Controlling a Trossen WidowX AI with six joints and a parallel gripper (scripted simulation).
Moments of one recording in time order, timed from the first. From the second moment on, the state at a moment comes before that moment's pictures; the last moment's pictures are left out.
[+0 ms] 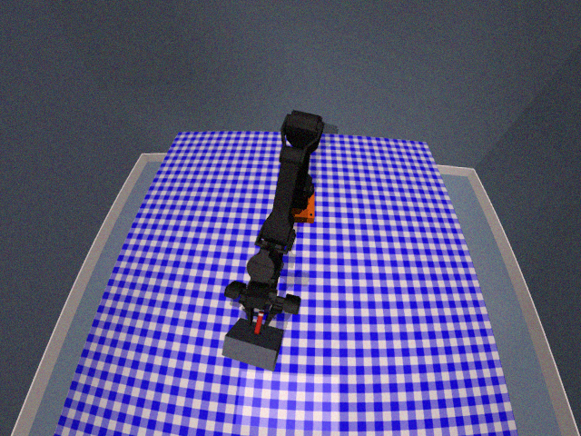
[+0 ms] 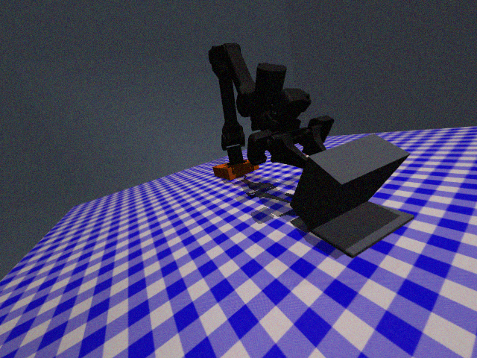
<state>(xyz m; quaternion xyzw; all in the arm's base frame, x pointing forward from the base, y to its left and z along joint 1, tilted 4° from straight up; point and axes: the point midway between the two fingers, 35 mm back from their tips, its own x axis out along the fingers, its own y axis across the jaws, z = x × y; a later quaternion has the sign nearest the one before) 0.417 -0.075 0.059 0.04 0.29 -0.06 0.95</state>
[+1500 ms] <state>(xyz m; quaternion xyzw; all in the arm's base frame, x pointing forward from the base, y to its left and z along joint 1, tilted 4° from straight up) 0.389 -0.073 0.084 0.04 0.29 -0.07 0.95</state>
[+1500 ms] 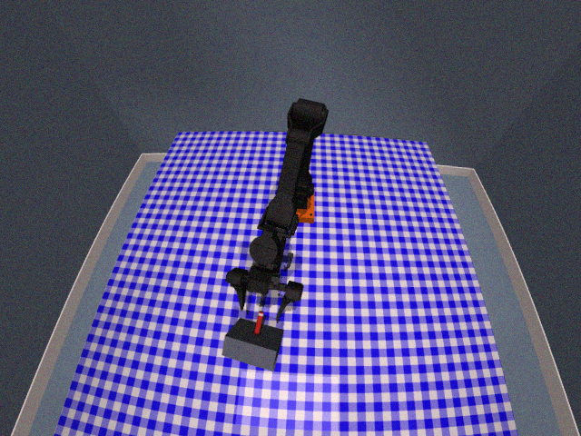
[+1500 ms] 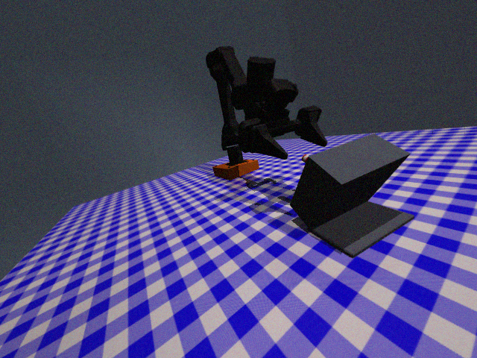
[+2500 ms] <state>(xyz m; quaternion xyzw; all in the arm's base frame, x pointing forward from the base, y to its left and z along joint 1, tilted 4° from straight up) 0.365 -0.071 0.101 0.04 0.28 -0.07 0.96</state>
